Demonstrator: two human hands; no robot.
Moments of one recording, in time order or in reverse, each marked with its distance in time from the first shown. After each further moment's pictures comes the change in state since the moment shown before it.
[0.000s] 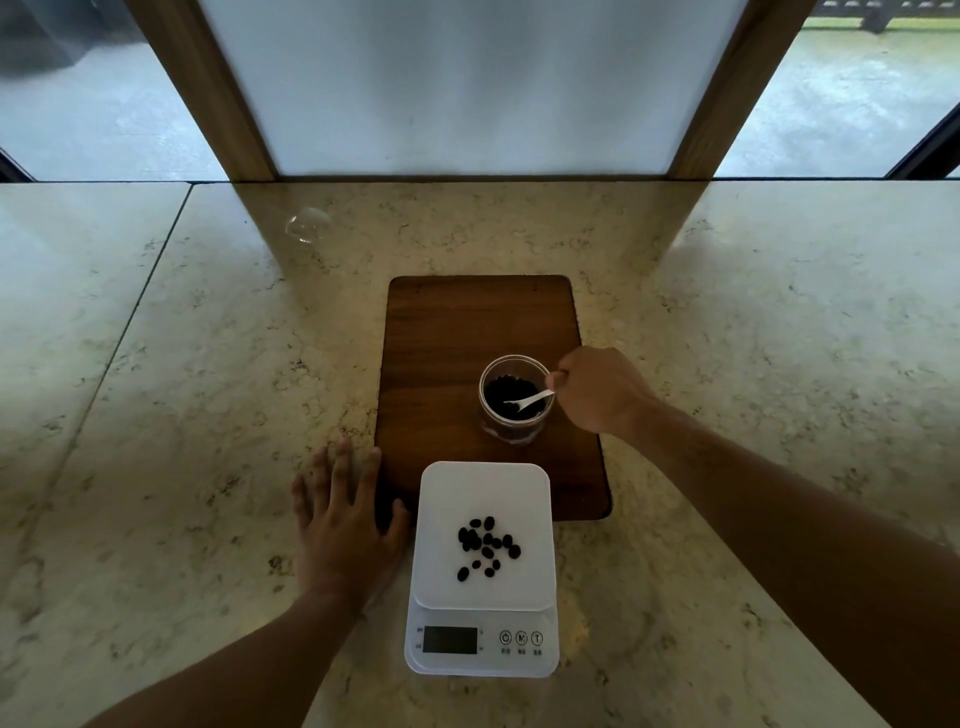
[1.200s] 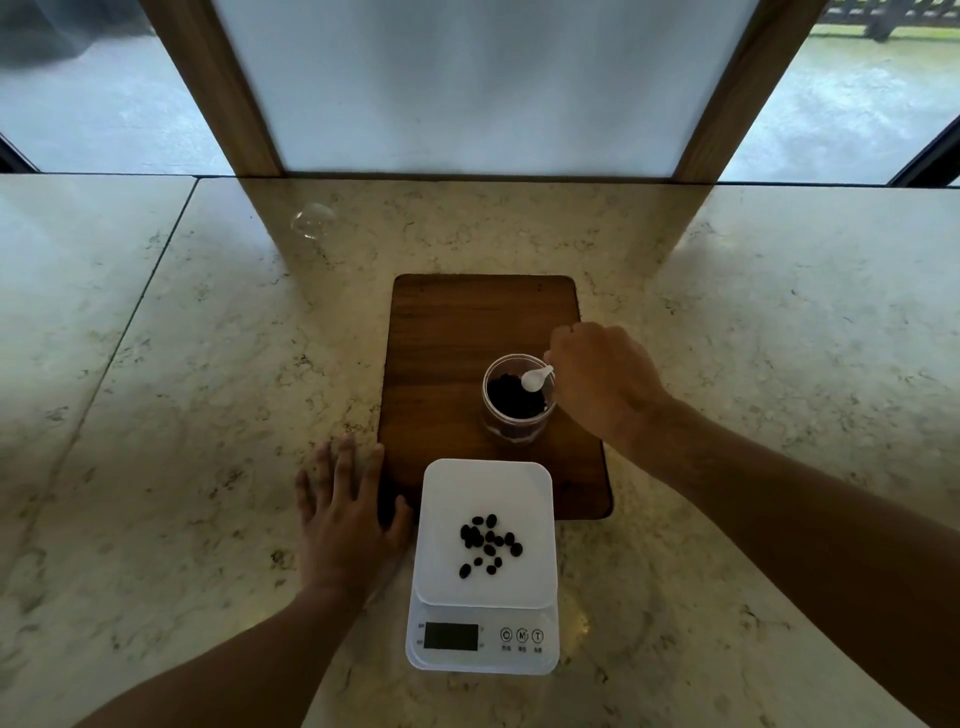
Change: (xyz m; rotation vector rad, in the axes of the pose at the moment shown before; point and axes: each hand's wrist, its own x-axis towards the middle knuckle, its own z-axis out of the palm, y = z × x) left_hand 0.001 -0.004 0.005 0.031 0.014 0.013; right_hand -0.013 -0.017 -0.010 -0.270 0.380 -0.254
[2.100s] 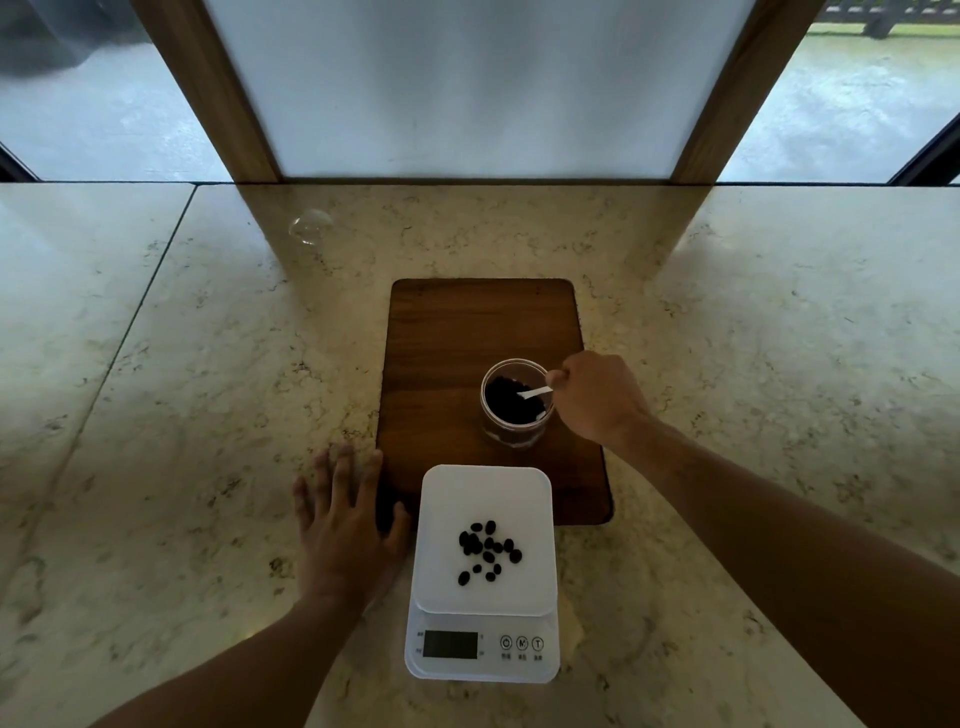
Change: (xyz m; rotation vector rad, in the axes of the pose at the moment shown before) left_hand 0.000 0.002 -0.002 -0.009 -0.006 -0.007; right_hand 0.003 0.012 0.032 0.252 -0.221 0.280
